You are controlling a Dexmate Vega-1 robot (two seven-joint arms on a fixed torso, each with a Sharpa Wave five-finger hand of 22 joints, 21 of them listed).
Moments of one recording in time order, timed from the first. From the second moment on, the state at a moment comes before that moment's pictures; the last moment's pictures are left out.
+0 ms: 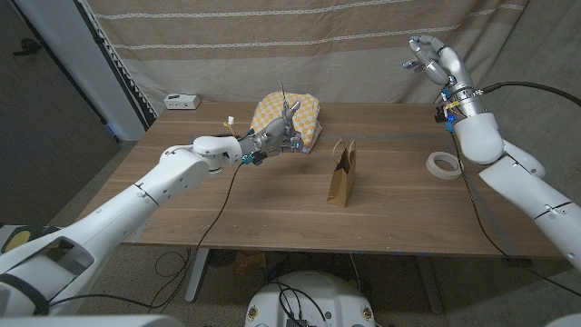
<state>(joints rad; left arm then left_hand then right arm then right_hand) 0.68 0.76 0.56 -1.82 -0.73 0.39 -0.22 0.18 -0.15 -0.35 -0.13 0.27 1.14 0.10 1.21 1.25 0.73 0.03 1.28 0.98 0.63 -0.05 0.81 0.91 0.43 0.03 0.22 0.25 -0.96 -0.82 -0.13 -1.80 -0.06 0.21 -0.37 0.32 0.09 -0.26 0.07 0.41 0.27 -0.01 0.43 0.19 0.95 -0.04 0.39 0.30 0.80 -0.09 0.46 0.27 0.39 -0.05 1.20 0.18</state>
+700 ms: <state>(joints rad) 0.71 0.84 0.53 -1.91 -0.78 0.49 -0.22 0.13 -0.14 -0.34 -0.12 0.26 1.14 0.11 1.24 1.25 0.76 0.03 1.28 0.98 0.64 -0.05 0.81 0.89 0.43 0.03 0.21 0.23 -1.00 -0.83 -0.12 -1.81 -0.04 0.21 -0.35 0.31 0.08 -0.27 0.07 0.41 0.26 -0.01 0.41 0.20 0.92 -0.05 0.39 0.31 0.77 -0.08 0.44 0.26 0.37 -0.04 1.18 0.18</state>
